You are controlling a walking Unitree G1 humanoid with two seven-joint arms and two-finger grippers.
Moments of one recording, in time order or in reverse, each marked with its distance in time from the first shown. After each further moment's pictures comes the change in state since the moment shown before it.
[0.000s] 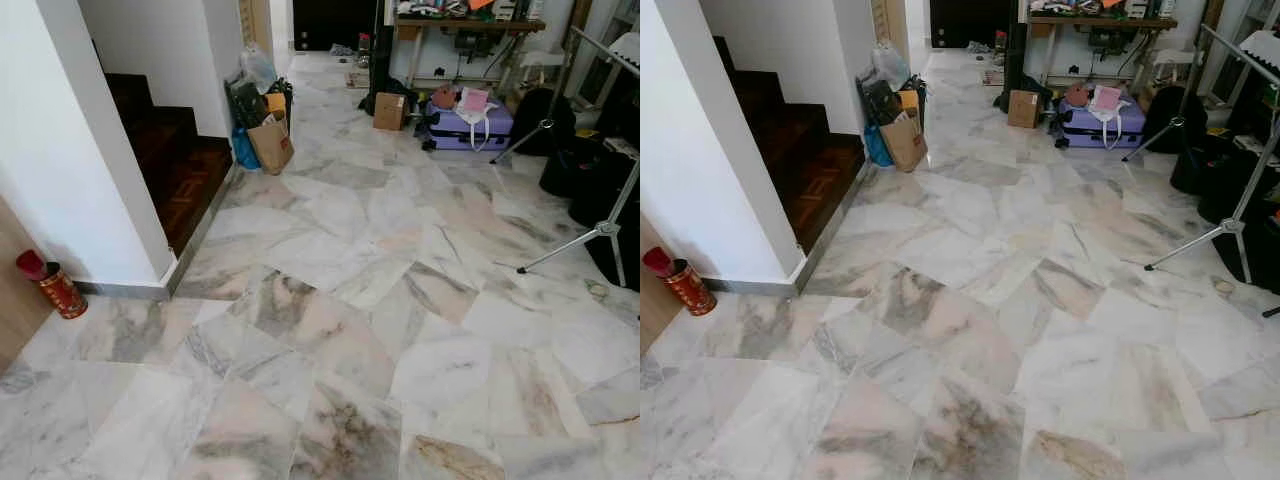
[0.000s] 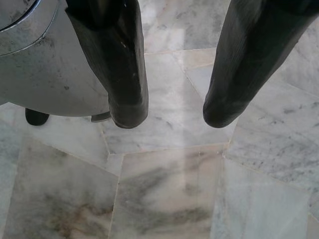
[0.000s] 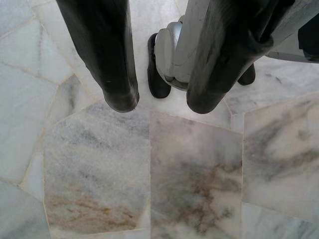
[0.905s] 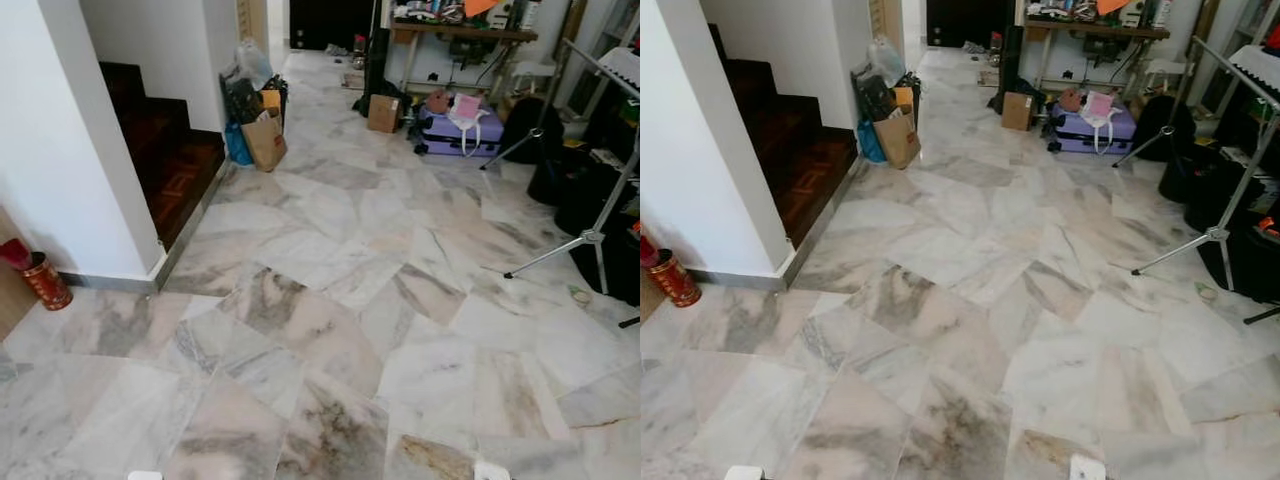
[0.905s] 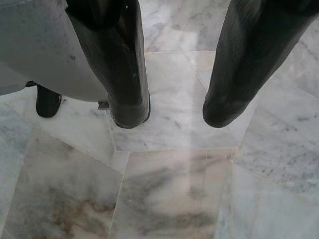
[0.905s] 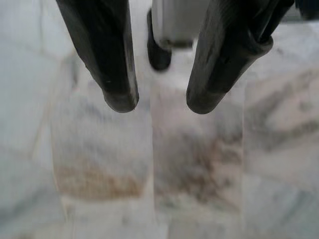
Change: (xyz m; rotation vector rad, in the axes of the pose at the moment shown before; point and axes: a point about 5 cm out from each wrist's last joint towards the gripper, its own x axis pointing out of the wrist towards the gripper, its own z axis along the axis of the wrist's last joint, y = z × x) left arm 0.008 0.008 0.021 -0.059 0.023 0.045; right arm 0.015 0.029 0.042 0.030 -0.050 -0.006
